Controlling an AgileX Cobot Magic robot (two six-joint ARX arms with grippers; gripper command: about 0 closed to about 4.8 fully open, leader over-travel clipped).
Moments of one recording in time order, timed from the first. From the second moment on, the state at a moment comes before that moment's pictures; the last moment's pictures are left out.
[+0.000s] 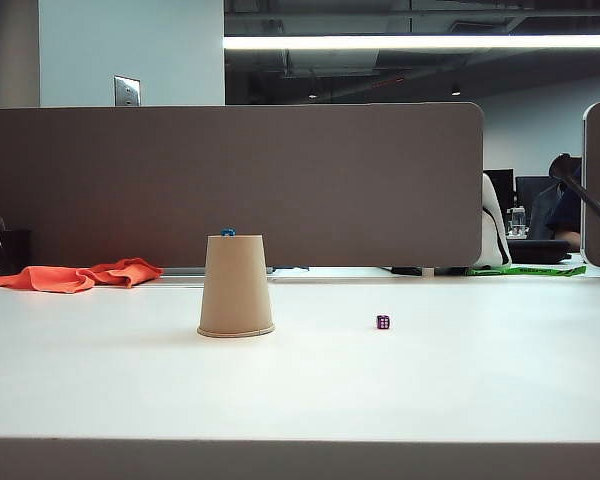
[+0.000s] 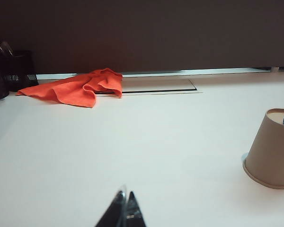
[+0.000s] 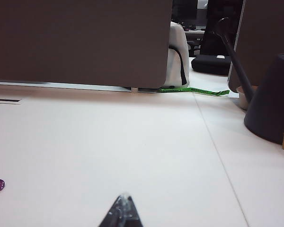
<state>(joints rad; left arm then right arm) -0.01 0.00 0.00 0.02 0.09 0.05 0.04 0.03 0.01 0.08 0.00 -0.03</state>
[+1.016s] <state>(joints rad) -0.01 0.00 0.01 0.09 0.09 0.05 0.04 0.03 0.01 0.09 0.00 -0.03</state>
